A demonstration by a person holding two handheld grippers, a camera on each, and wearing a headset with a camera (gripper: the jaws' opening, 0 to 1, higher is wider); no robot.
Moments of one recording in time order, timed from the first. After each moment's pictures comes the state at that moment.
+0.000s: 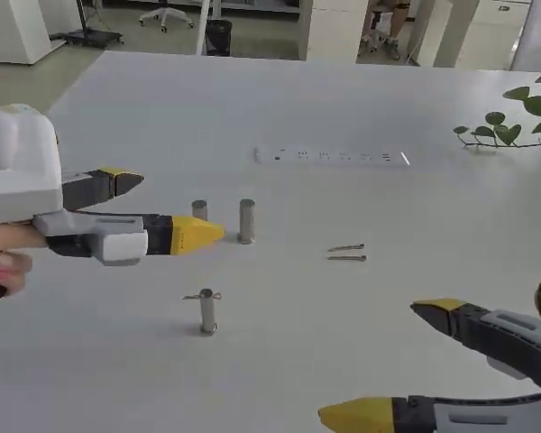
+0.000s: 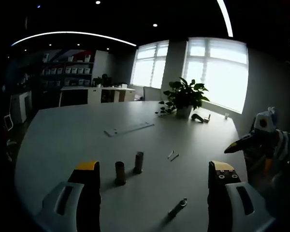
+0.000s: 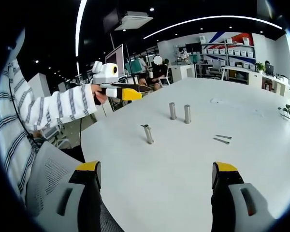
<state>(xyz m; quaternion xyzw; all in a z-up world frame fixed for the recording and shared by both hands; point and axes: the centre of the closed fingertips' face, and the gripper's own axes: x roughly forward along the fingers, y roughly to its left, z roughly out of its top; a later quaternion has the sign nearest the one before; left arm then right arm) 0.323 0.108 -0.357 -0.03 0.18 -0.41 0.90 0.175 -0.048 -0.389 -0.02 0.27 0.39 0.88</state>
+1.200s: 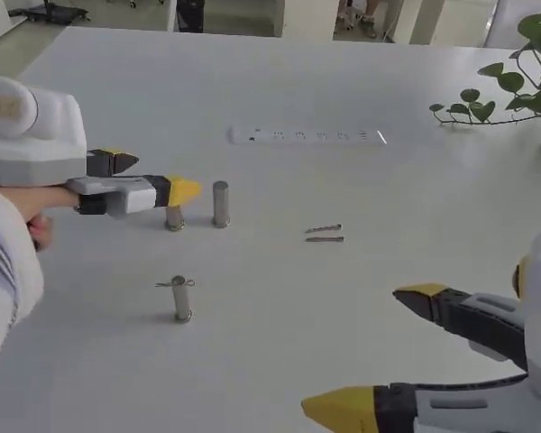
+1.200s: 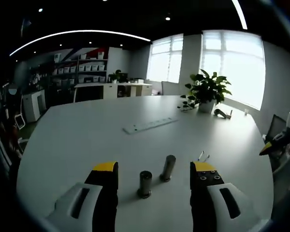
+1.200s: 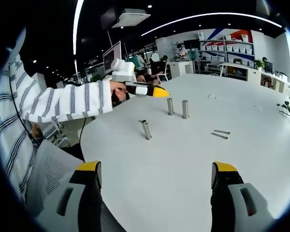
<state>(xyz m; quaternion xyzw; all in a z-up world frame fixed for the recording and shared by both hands) 0.395 0.105 -0.395 0.00 0.19 -0.33 0.92 0.172 -0.055 -0.397 -0.02 0.29 0.39 0.88</state>
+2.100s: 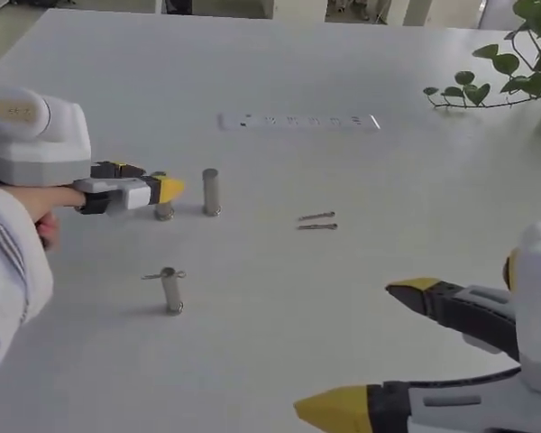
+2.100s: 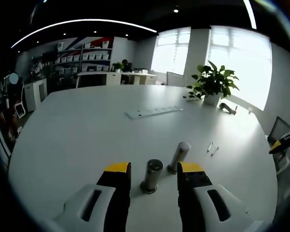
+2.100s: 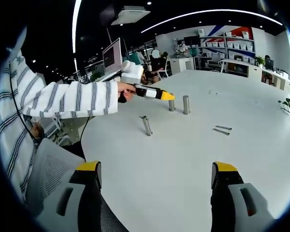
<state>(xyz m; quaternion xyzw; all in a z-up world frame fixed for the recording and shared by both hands) 0.404 0.102 -0.437 -0.01 0.24 -0.32 0.92 0.165 -0.053 -0.404 -0.02 0.30 0.39 0.87</state>
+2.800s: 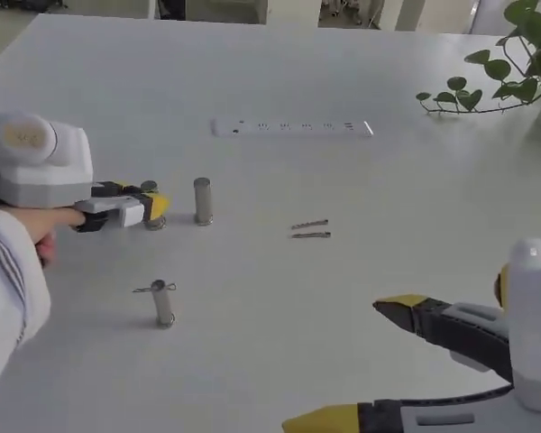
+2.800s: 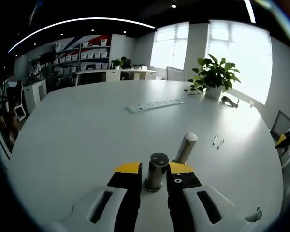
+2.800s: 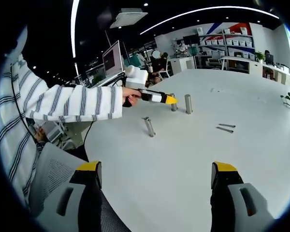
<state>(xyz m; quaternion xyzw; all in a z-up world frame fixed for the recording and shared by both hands) 0.411 0.102 -0.454 0.01 0.25 -0.32 0.91 0.165 -0.049 -0.405 0.00 0.31 0.40 0.86</state>
